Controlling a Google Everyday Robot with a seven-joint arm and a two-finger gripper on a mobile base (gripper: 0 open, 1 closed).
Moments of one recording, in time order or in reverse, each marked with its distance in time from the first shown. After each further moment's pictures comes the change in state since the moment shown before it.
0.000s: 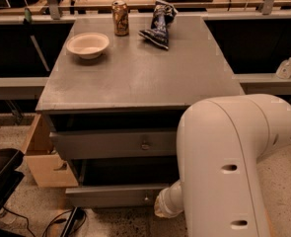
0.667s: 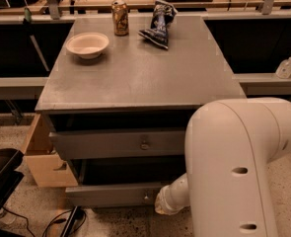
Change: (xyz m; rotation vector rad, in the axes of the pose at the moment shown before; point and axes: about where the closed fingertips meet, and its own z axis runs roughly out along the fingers) arm 0.004 -0.013 -0.002 0.016 0.001 0.010
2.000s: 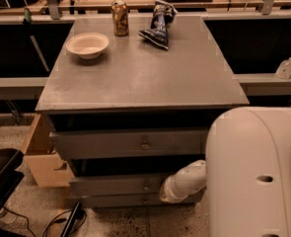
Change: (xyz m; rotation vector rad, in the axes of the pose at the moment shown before) arm 0.027 -0.044 -0.010 0.058 0.019 0.092
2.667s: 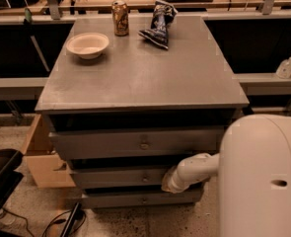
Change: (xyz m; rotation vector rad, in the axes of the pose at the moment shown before) arm 0.013 -0.039 0.000 0.038 -0.011 0.057
